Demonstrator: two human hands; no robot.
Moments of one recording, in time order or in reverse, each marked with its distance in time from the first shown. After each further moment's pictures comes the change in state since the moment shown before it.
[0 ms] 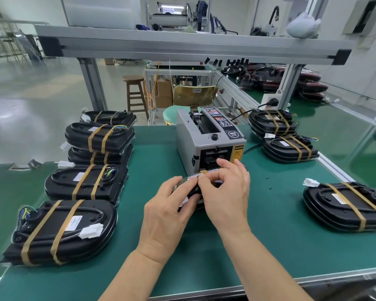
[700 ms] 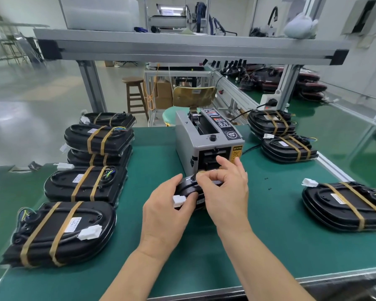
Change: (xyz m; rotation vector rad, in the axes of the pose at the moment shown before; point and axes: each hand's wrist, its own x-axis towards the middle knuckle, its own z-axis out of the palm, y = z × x) left_hand 0.004 0.005 0.005 -0.060 -0.030 -0.304; right_hand 0.001 -0.006 -0.005 0.136 -0.028 0.053
